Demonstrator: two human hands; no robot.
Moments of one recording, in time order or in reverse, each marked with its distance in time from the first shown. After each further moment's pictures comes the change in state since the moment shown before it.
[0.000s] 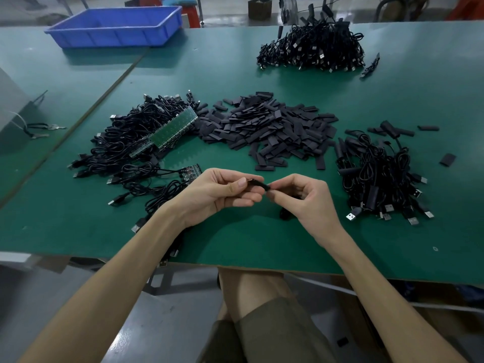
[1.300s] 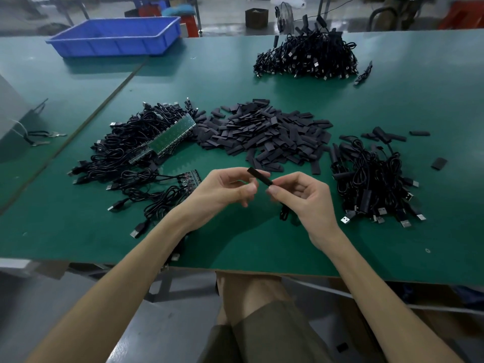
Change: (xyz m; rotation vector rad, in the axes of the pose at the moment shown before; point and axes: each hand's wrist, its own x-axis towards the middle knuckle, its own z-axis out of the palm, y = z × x) left_hand 0.009 0.001 0.020 0.376 0.107 0.190; right_hand 0.003 -0.002 -0.002 0.188 0.073 -0.042
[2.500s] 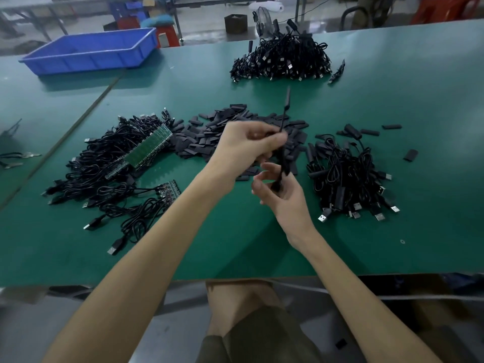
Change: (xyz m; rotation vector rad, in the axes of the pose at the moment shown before) left_hand 0.075 0.074 0.074 0.269 0.264 0.011; right_hand 0.003 0.008 0.000 0.158 0.097 0.056
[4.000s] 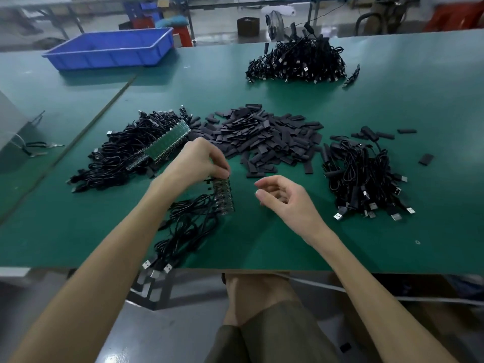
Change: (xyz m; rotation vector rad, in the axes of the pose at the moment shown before) left_hand -0.017 -0.042 -0.105 0.742 -0.035 -0.113; right_hand -0.004 -0.001 0.004 -0.394 -0.216 0.030
